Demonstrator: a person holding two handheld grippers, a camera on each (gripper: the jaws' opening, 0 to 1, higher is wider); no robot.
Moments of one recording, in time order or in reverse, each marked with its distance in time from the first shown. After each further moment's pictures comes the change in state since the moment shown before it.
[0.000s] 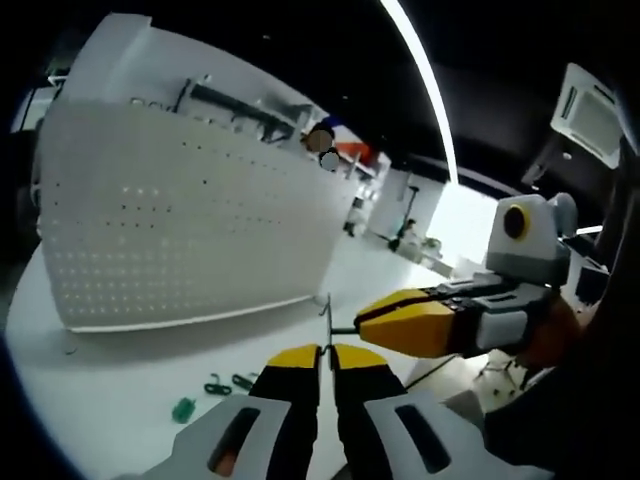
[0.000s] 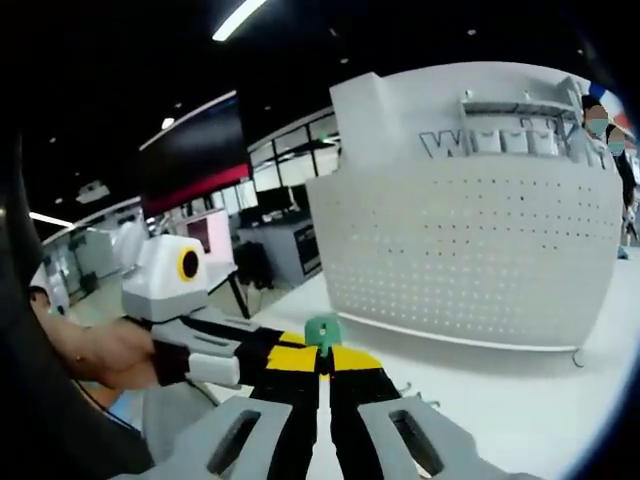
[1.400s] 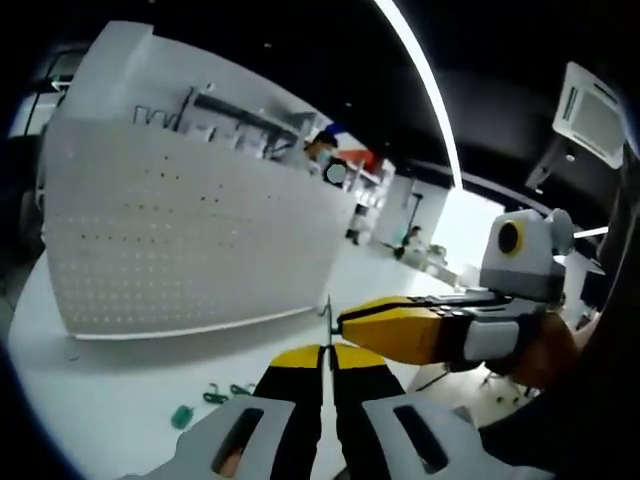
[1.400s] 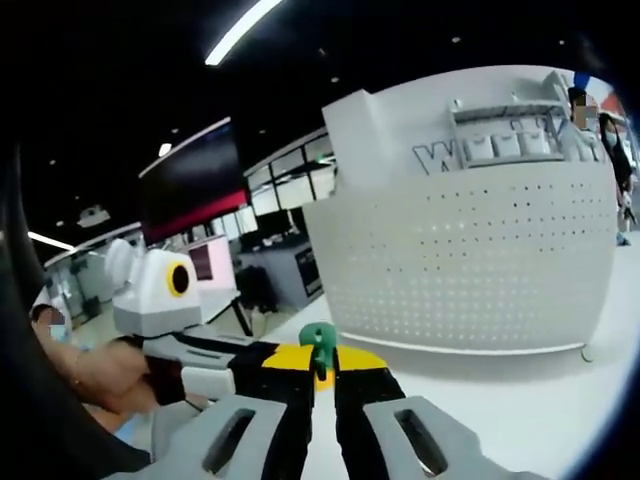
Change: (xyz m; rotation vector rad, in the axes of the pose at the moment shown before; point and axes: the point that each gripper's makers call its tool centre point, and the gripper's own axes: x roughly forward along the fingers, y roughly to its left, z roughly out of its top) left arm -0.001 -0.011 0.018 -0.021 -0.036 0.027; right arm -0.003 -0.003 0.019 0.064 -0.103 0.009
